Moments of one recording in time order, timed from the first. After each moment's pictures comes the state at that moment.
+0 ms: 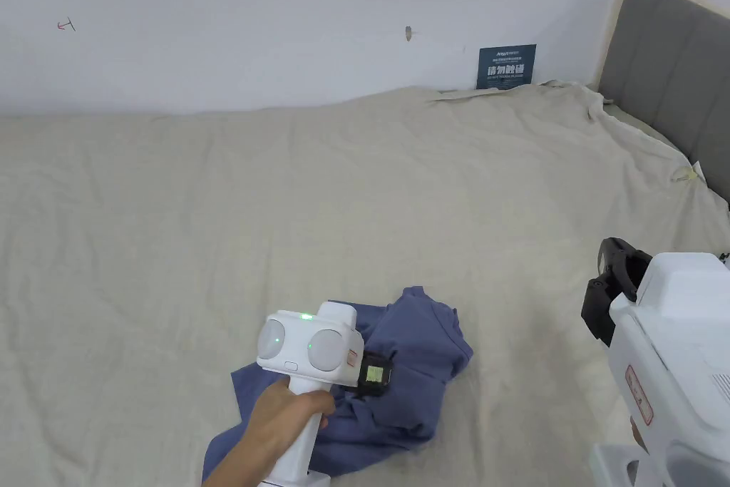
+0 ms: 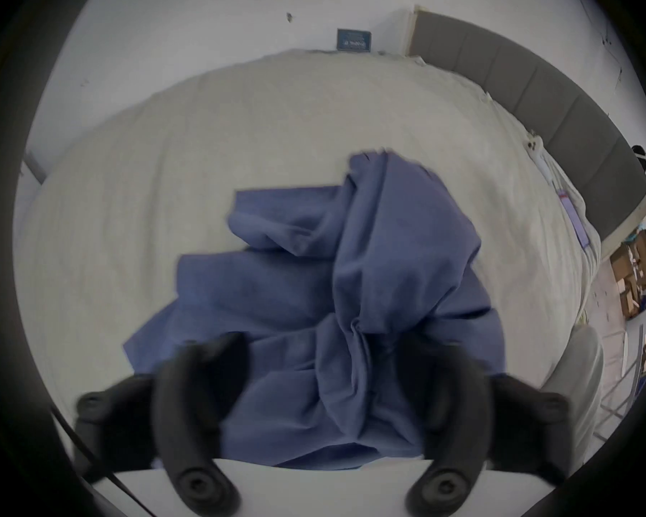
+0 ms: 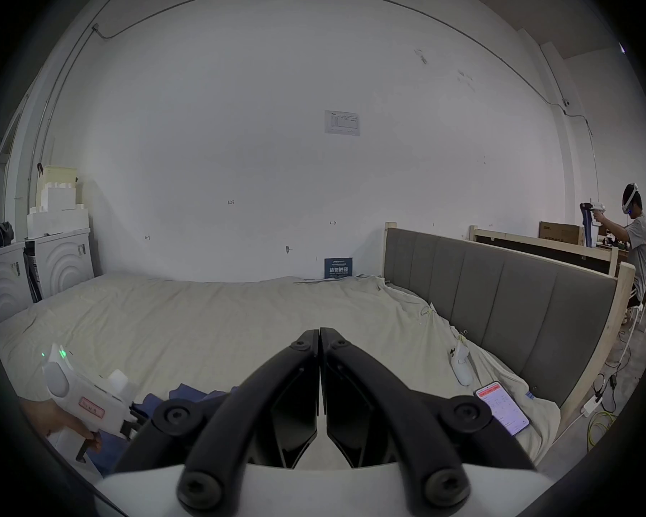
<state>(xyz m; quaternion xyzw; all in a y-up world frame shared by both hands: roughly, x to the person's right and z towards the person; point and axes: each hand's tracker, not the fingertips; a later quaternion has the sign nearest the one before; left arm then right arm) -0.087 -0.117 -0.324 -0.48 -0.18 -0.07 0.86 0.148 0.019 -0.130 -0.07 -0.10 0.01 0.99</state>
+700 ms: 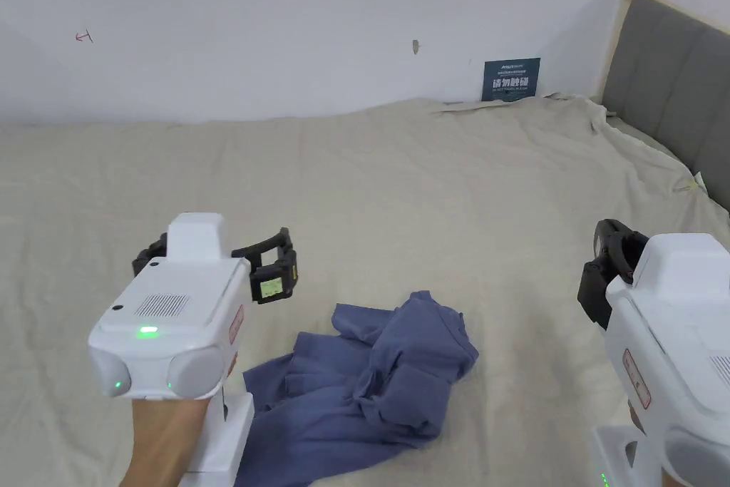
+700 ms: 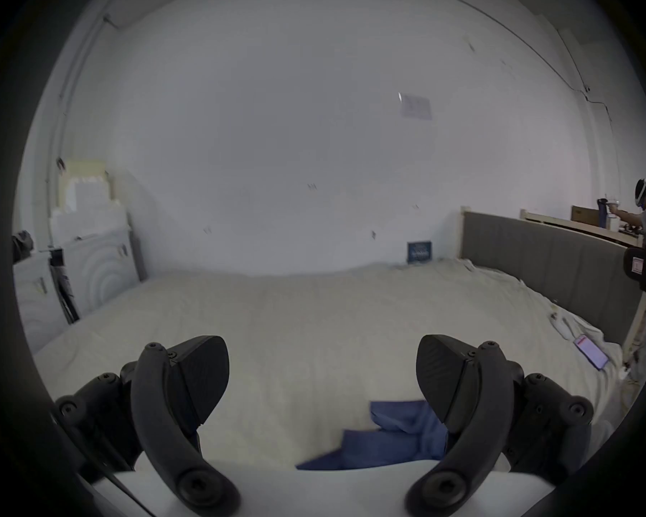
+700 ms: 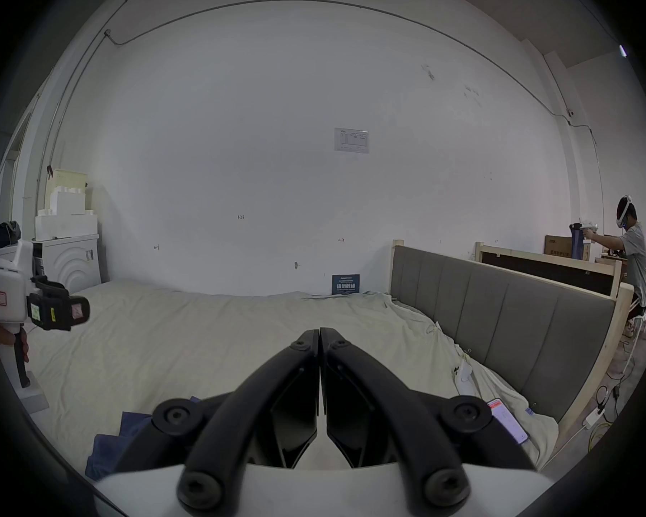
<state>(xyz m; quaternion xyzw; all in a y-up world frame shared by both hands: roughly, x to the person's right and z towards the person) -0.193 0.026 -0.233 -0.09 -0.05 -0.03 0.99 0.140 0.038 -0.122 -0.04 -0.09 0.02 1.00</state>
